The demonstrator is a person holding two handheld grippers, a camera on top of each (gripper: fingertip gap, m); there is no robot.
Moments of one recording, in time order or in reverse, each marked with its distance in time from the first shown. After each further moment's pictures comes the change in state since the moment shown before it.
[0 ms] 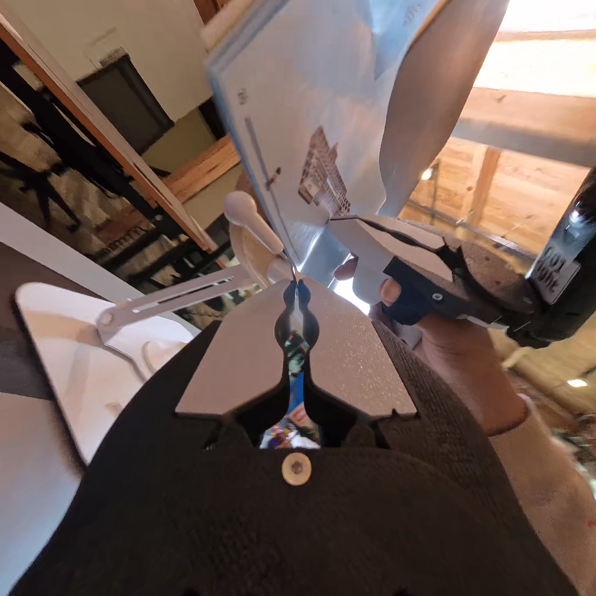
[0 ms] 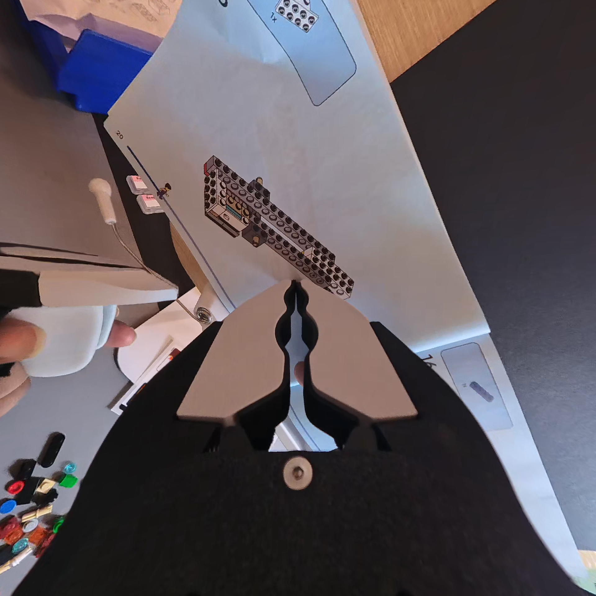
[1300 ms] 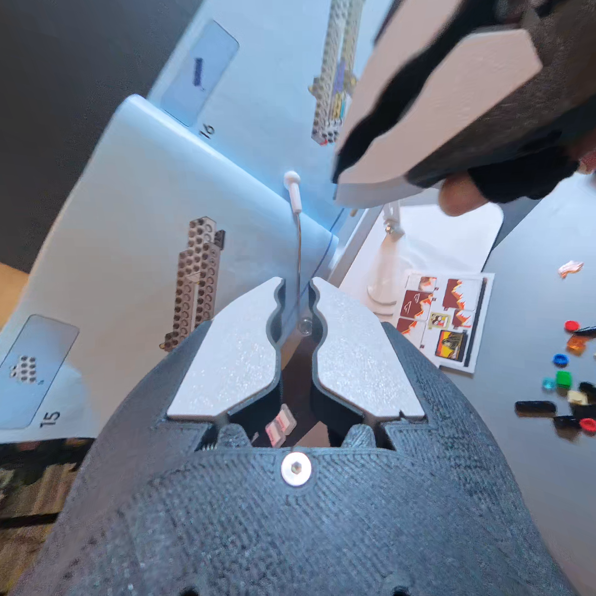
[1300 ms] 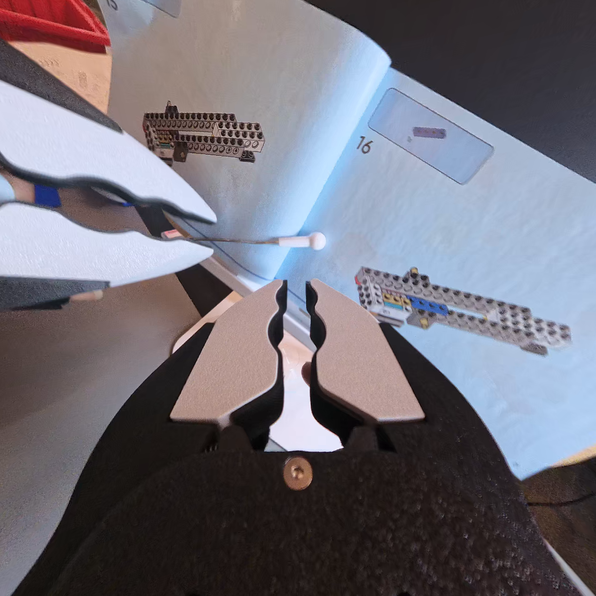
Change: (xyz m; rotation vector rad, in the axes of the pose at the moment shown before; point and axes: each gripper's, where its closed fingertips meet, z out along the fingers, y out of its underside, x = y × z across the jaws) left arm 0.030 0.022 0.036 -0.789 -0.293 1.712; right arm 0.007 0.069 -0.038 0.245 -0.028 0.458
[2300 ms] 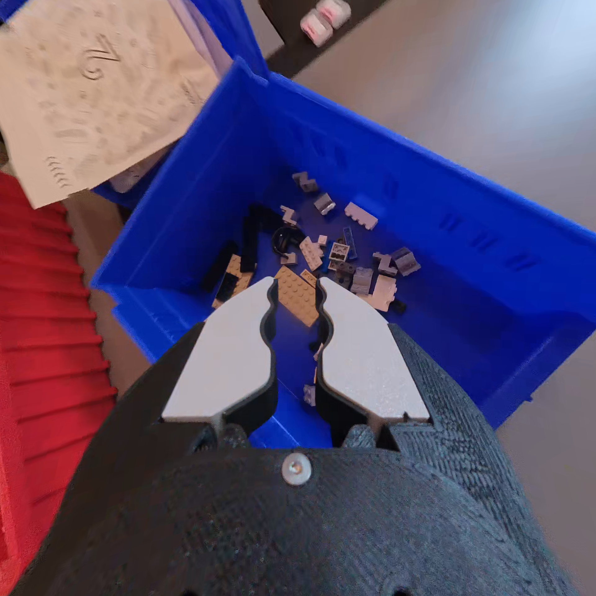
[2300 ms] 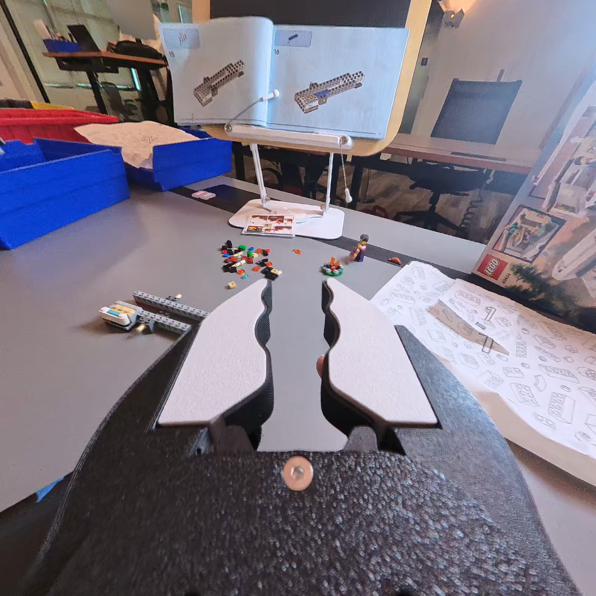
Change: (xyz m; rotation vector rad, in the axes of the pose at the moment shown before) left arm -0.072 0.299 -0.255 -0.505 0.219 -0.365; right arm -0.090 0.140 -0.322 0.140 0.252 0.323
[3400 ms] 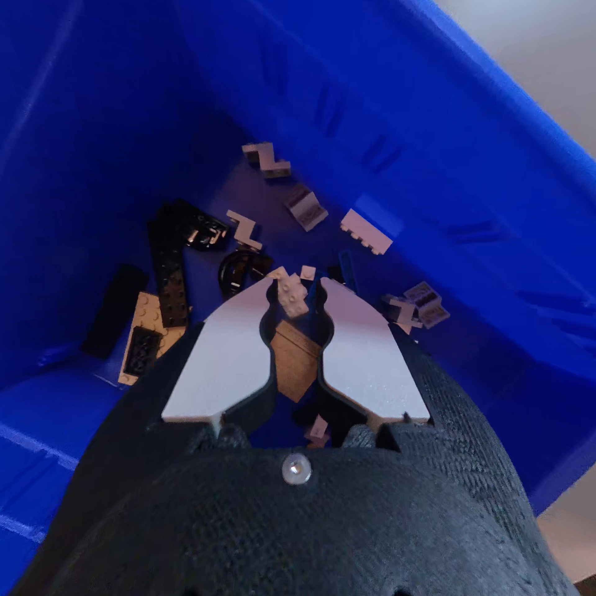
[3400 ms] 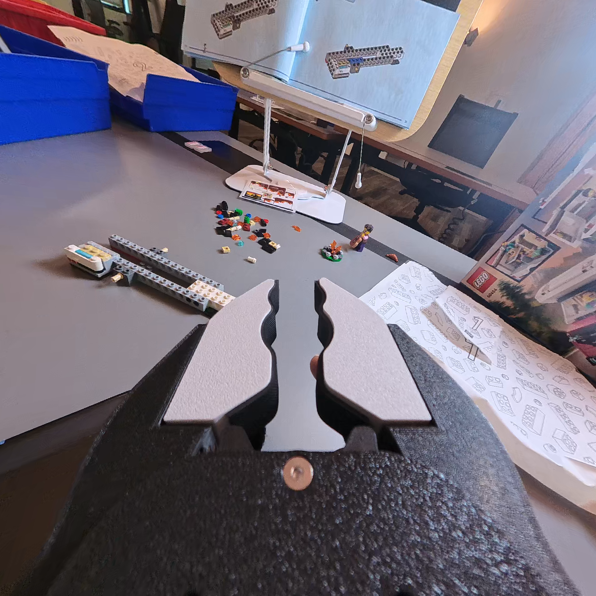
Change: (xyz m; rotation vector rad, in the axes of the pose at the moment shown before) left arm 0.018 0.017 0.104 -0.277 0.338 -0.112; right arm -0.014 0.027 0.007 -0.055 0.008 -0.206
